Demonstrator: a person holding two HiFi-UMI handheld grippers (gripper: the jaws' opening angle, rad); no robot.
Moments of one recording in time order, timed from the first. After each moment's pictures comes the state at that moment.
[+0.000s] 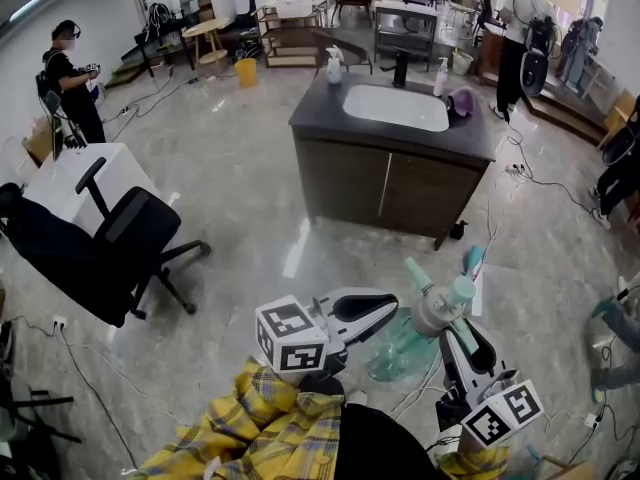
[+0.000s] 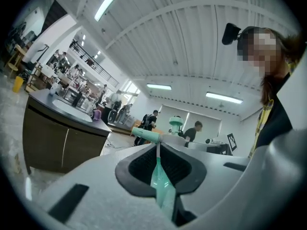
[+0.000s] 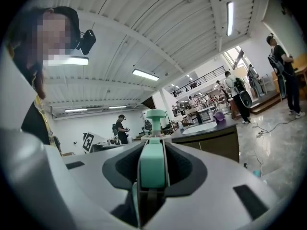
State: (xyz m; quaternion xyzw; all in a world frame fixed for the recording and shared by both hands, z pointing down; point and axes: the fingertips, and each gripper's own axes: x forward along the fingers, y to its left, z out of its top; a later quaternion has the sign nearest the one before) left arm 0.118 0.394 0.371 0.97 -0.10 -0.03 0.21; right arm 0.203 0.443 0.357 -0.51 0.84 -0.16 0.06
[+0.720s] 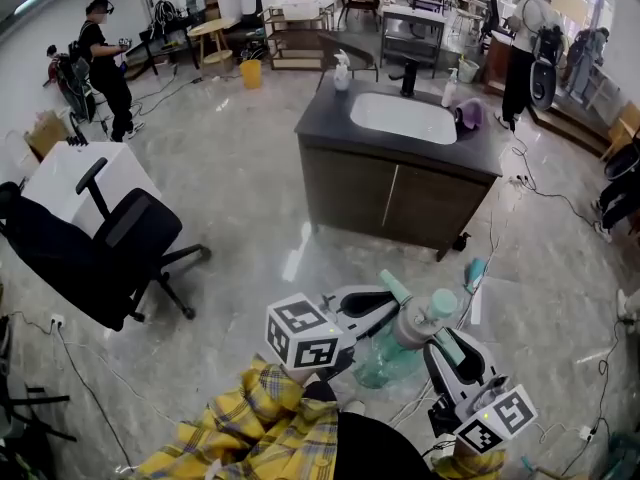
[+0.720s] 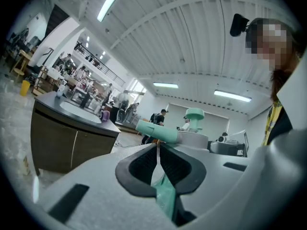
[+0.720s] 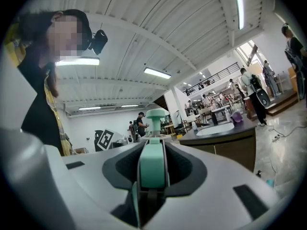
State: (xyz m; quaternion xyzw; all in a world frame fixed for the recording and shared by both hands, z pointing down) left arm 0.115 0.336 0.380 0.96 -0.14 -0.01 0.22; right arm 0.159 0.408 0.346 -0.45 0.88 -0.14 0.05
